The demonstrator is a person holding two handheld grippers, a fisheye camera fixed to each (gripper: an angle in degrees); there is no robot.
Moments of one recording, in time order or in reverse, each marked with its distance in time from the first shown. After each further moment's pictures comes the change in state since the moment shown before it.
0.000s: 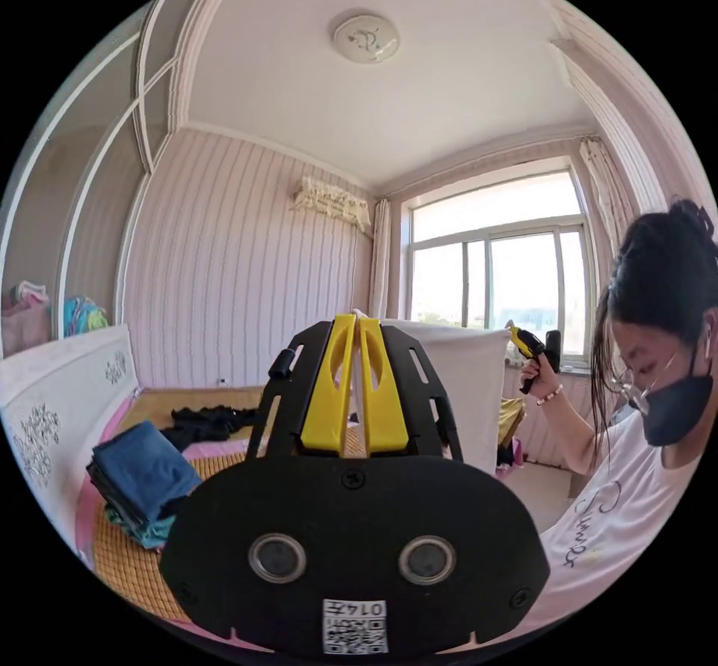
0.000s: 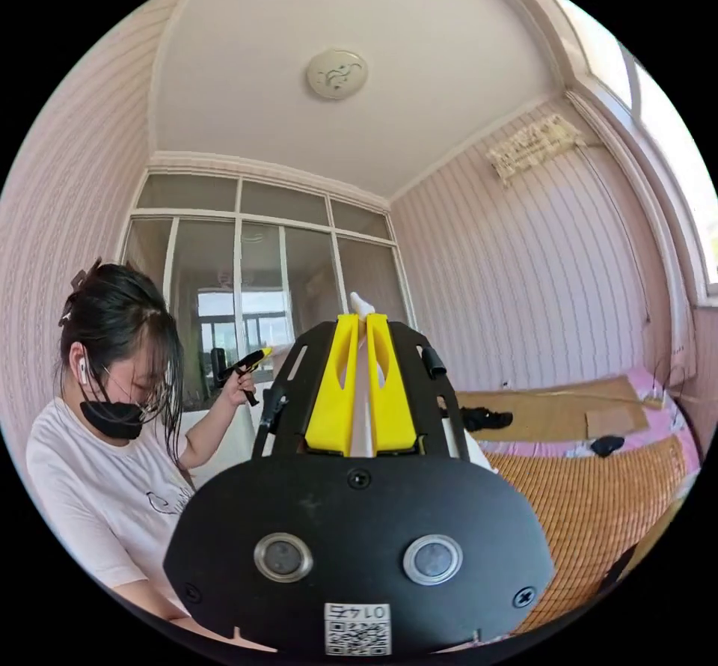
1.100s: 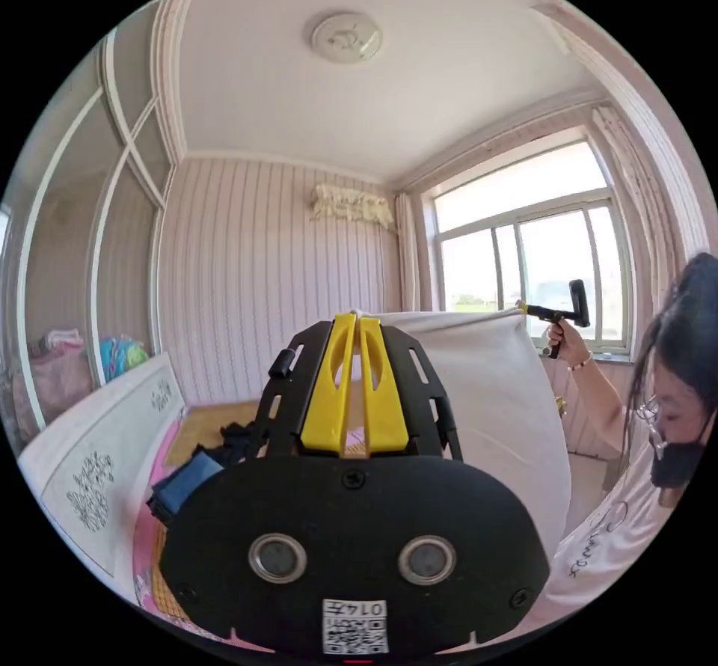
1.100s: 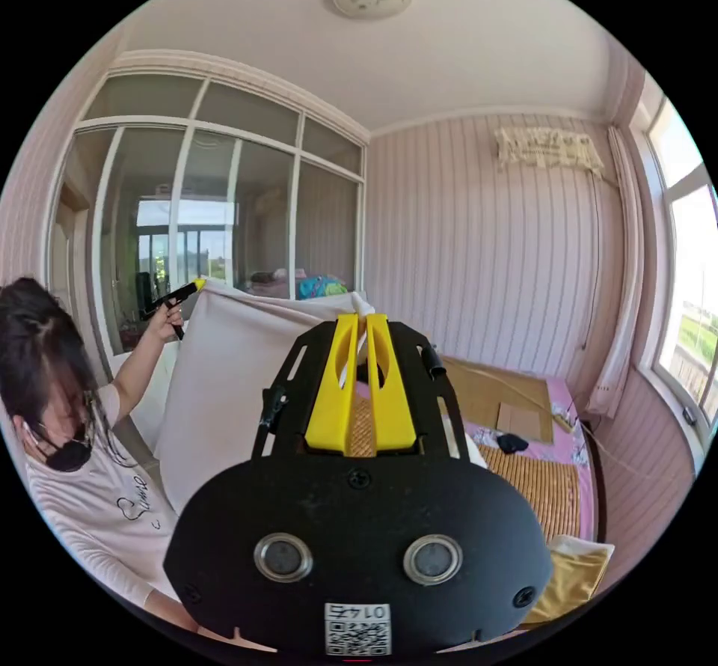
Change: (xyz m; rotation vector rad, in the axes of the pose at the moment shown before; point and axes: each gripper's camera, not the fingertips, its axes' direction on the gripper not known) left arm 0.008 -0.116 0.033 -0.117 -0.149 0.049; right arm -0.039 -0.112 0.088 -0.413 0.262 -0.085
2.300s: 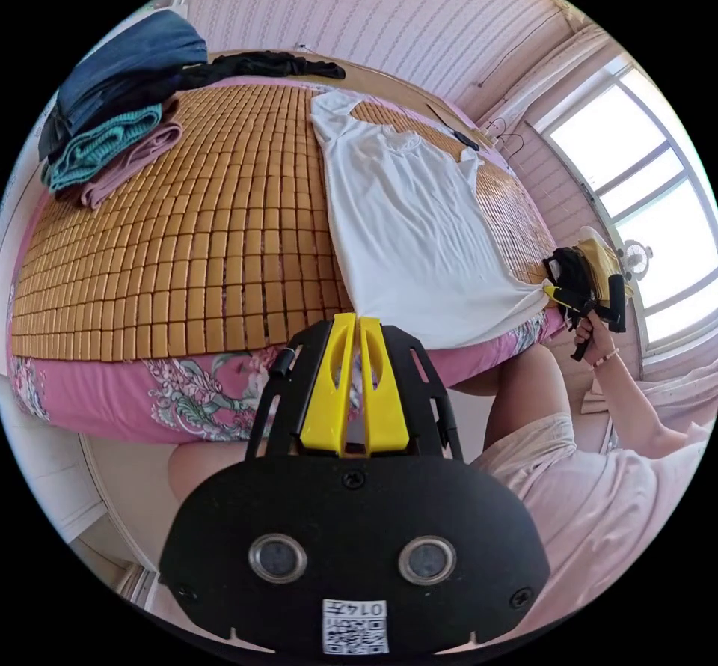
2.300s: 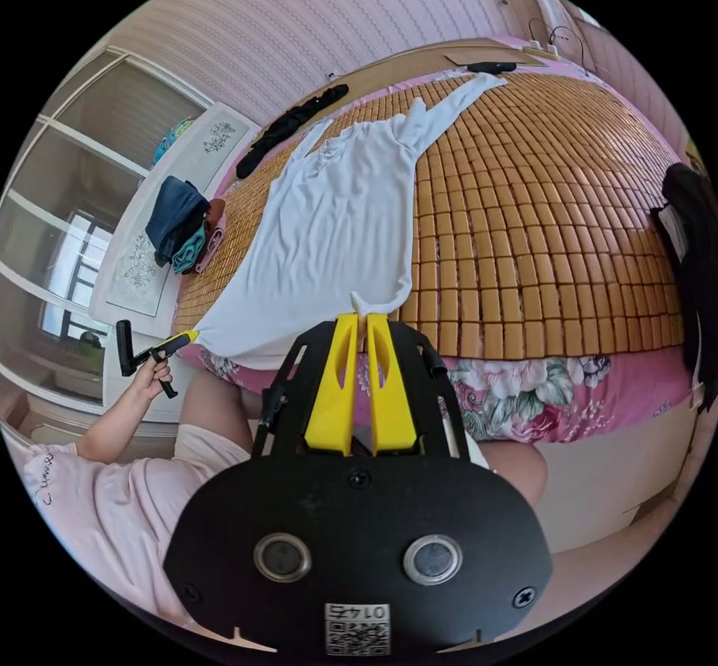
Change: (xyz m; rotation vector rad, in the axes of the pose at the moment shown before) left arm -0.176 0.606 0.308 -1.071 0.004 -0.506; right arm 0.159 0.276 0.351 -0.760 0.019 0.700
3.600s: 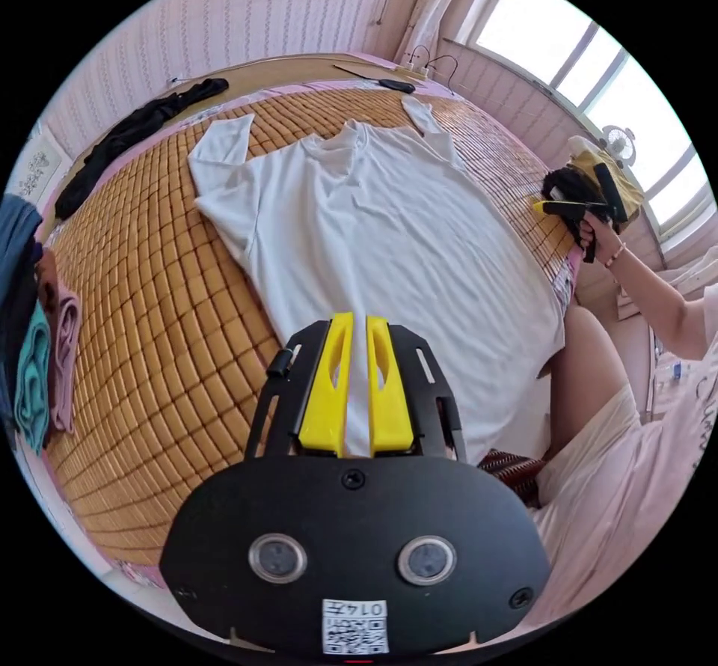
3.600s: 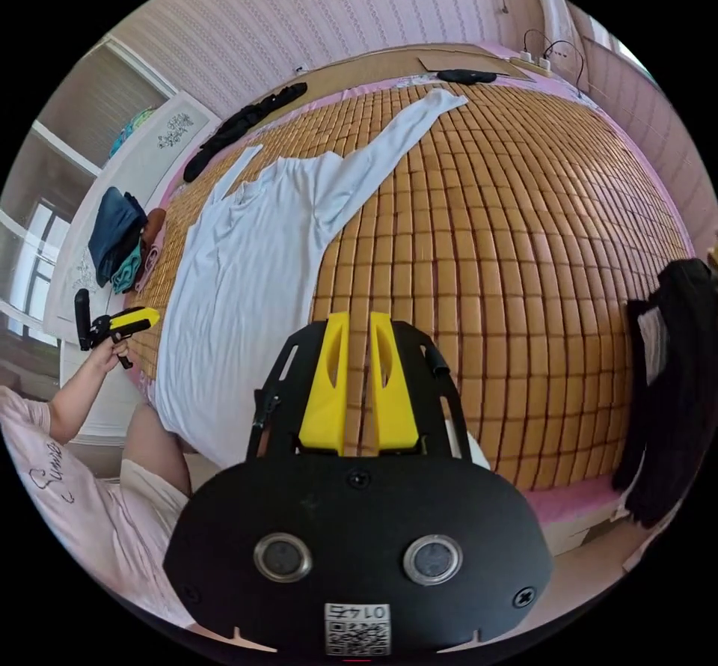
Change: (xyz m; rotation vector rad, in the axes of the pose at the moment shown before) left arm -0.117 -0.204 0.244 -0.113 -0.051 0.426; right arm 0.054 -0.314 -0.038 0.022 0.182 -0.032
